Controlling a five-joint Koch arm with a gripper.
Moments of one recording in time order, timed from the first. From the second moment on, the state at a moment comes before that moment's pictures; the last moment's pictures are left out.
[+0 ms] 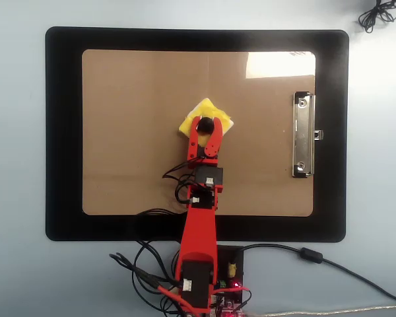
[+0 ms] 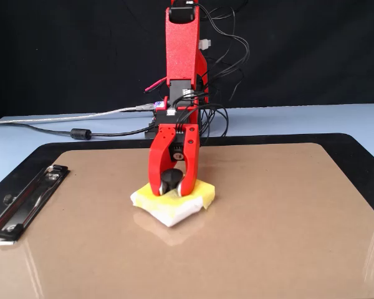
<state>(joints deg) 4.9 81.2 138.2 -32.3 -87.6</state>
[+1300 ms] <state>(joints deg) -8.9 83.8 145.2 -38.4 -88.9</state>
